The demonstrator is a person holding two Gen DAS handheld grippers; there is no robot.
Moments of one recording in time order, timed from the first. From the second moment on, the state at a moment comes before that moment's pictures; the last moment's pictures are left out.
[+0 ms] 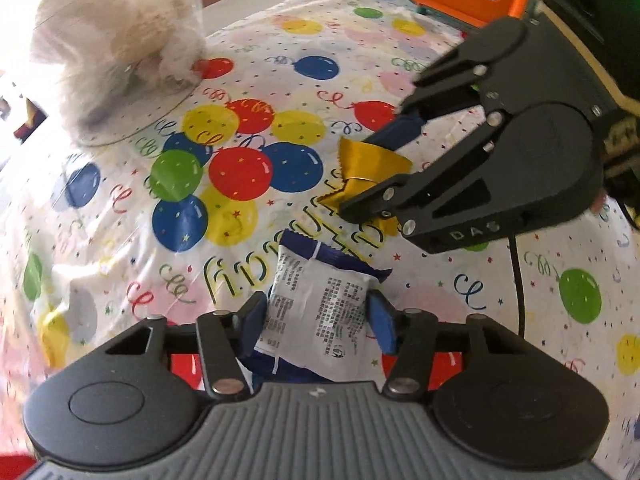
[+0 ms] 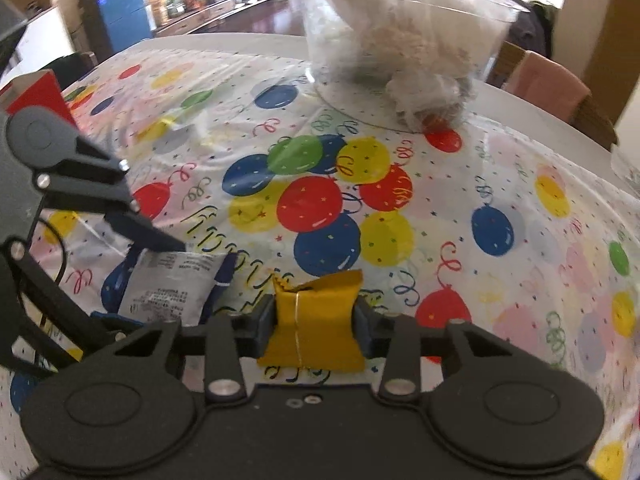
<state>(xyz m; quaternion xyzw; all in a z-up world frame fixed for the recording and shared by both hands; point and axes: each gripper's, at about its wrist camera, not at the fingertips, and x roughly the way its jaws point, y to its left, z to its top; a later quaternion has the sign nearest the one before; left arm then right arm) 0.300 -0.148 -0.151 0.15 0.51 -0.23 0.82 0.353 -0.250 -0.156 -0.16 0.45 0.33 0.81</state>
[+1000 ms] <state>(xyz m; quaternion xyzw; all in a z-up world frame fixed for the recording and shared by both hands) 0.204 -0.084 -0.074 -0.02 0.48 -0.05 0.87 0.254 -0.230 -0.063 -0.10 0.43 0.29 0.85</state>
